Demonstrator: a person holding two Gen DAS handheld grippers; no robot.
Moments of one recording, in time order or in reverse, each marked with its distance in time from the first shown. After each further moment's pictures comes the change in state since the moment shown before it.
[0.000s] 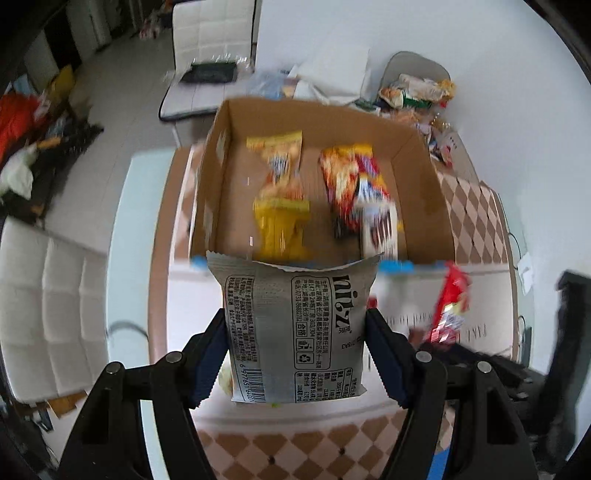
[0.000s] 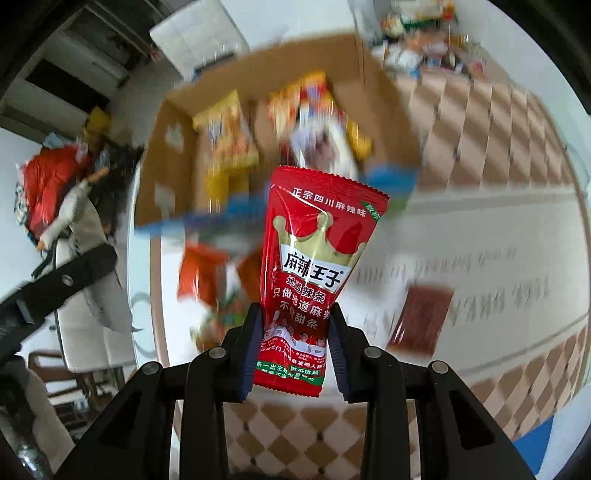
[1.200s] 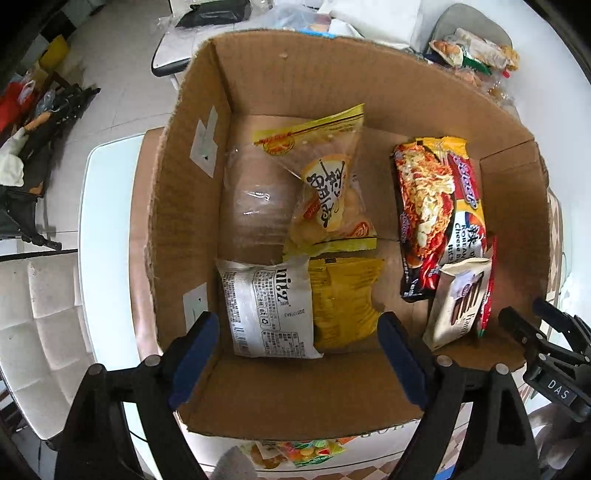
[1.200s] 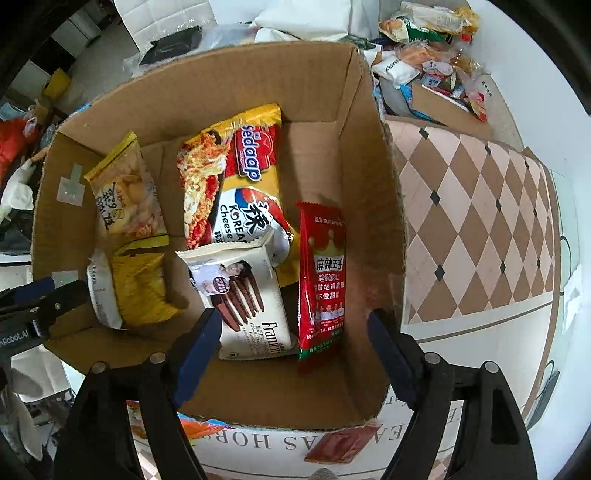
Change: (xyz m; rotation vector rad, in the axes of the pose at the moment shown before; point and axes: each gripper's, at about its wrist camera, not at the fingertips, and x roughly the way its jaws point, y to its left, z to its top) left arm 0.139 0.026 0.098 -0.057 0.268 0.085; right arm 0.109 -0.035 0.166 -0.102 0.127 -0.237
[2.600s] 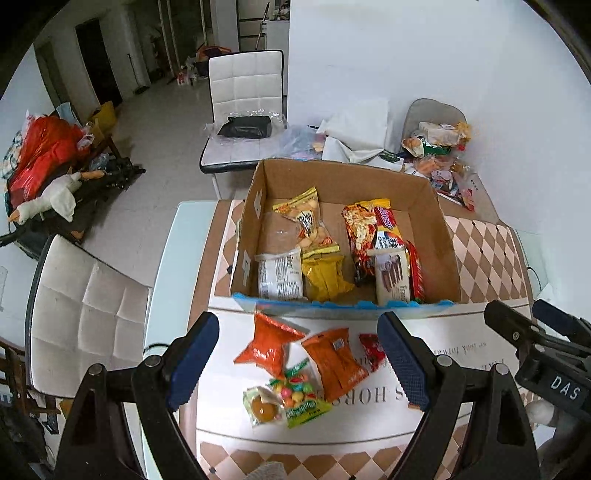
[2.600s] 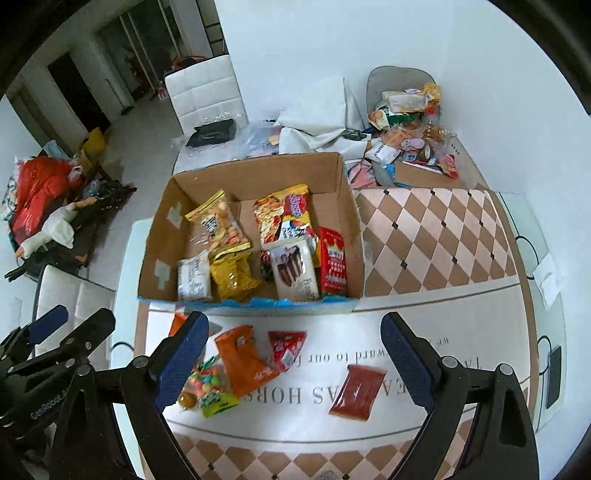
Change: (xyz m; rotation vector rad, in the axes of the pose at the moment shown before) left arm -0.157 -0.026 -0.182 -0.018 -0.492 0.064; right arm -0.177 0.012 -0.157 0.022 -0.387 0.068
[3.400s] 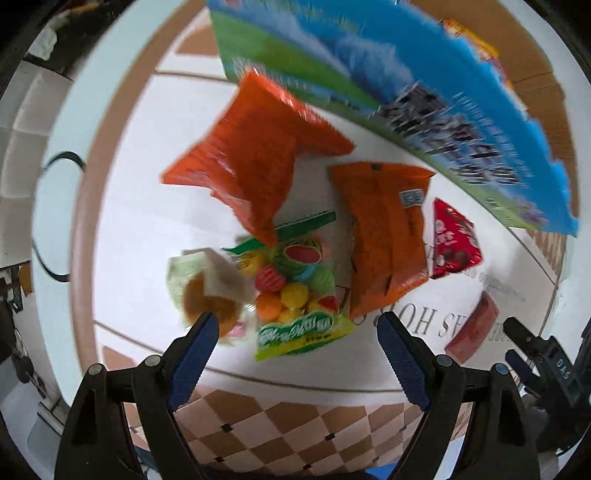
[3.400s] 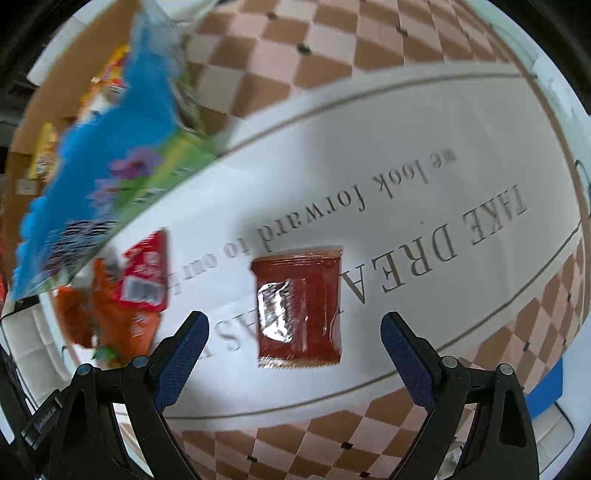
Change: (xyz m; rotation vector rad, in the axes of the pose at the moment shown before) left arm 0.201 0.017 -0.113 -0.283 0.613 -0.068; right arm 0.193 -0.136 -0.109 0.411 0.471 -0.071
